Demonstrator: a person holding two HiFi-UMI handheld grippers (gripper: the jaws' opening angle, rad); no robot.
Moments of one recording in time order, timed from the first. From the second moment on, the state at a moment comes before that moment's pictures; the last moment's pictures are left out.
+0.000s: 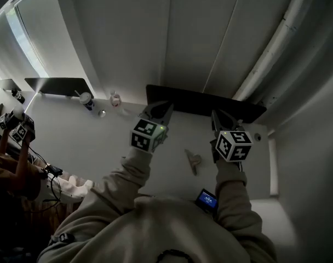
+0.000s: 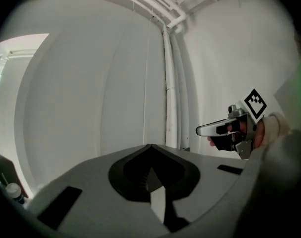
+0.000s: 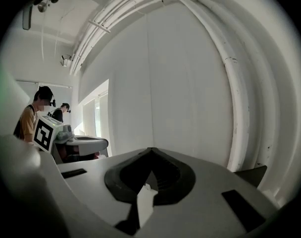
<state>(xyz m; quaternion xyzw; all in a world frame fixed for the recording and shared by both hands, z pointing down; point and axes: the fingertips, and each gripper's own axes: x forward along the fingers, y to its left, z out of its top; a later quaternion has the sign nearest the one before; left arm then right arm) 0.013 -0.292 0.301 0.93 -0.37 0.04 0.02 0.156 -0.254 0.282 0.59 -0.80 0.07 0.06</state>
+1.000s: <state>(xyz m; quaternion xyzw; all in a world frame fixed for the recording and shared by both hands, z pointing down) 0.009 -0.293 0.254 0.93 -0.38 0.01 -0.01 0.142 -0.266 0.253 0.56 -0.83 0.05 0.04</state>
